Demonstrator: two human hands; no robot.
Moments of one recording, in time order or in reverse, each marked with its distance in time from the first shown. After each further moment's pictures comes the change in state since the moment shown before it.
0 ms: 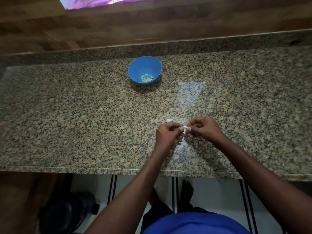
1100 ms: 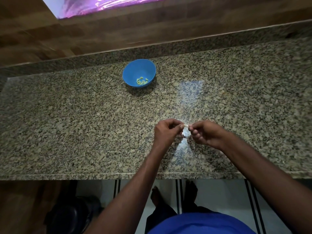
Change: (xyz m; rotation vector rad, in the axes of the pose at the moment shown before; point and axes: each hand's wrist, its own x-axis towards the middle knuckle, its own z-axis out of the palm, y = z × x) left_hand 0.010 0.016 0.010 0.095 -0.022 0.112; right_hand 0.006 -0.007 -0.014 0.498 -0.209 0.477
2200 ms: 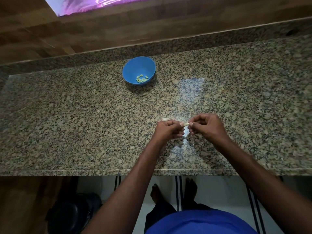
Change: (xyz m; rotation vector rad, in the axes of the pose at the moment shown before) left_hand -0.003 0.005 -0.003 -0.280 -0.154 -0.290; right_hand -0.018 0.019 0.000 -0.400 0.299 -0.623
